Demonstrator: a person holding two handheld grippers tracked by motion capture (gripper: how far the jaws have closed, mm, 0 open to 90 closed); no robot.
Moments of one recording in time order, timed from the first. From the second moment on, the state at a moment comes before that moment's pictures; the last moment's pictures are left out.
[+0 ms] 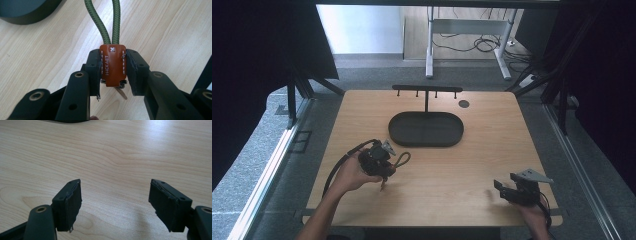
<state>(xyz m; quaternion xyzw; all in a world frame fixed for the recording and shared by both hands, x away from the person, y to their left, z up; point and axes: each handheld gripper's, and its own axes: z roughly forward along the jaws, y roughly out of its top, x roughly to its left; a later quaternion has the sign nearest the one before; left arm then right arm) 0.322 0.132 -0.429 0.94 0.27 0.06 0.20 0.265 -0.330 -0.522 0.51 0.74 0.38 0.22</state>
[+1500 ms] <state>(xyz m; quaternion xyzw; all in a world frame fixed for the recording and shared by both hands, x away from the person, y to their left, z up) 0.340 0.120 -0.408 0.94 0.26 0.07 0.20 0.268 -0.328 -0.530 0.50 0.75 0.36 0.22</state>
